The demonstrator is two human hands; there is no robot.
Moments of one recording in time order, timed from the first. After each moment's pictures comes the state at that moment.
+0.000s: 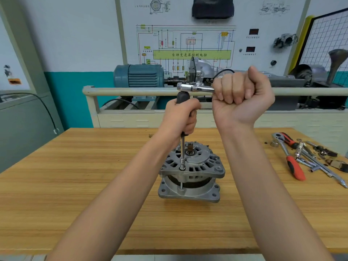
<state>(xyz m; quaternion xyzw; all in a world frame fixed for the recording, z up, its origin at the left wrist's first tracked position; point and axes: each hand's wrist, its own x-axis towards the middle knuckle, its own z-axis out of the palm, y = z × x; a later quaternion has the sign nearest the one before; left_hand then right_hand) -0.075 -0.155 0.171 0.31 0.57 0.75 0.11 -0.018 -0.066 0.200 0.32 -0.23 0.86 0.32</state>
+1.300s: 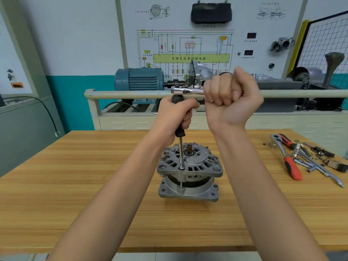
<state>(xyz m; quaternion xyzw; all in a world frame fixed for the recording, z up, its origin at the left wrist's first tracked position) -0.071 -0.165 0.181 0.30 0.58 0.75 0.07 -0.014 -0.080 0.204 0.35 -0.30 0.82 0.35</state>
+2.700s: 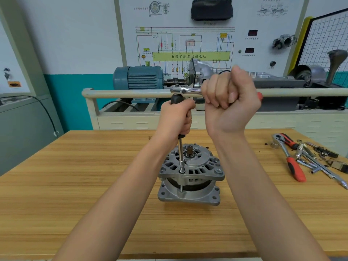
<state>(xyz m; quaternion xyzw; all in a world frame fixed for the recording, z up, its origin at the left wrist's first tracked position) -0.081 -0.155 0.173 0.27 0.57 0.77 0.09 -0.020 -0.085 0.199 0.37 -0.33 0.78 0.39</state>
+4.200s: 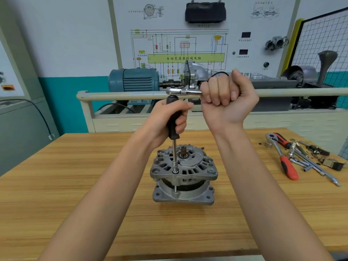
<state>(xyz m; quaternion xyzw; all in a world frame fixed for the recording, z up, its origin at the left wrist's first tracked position) -0.086 -0.166 0.176 0.38 0.56 0.72 0.16 -0.022 -0.059 0.201 0.33 -0.23 0.87 0.27</state>
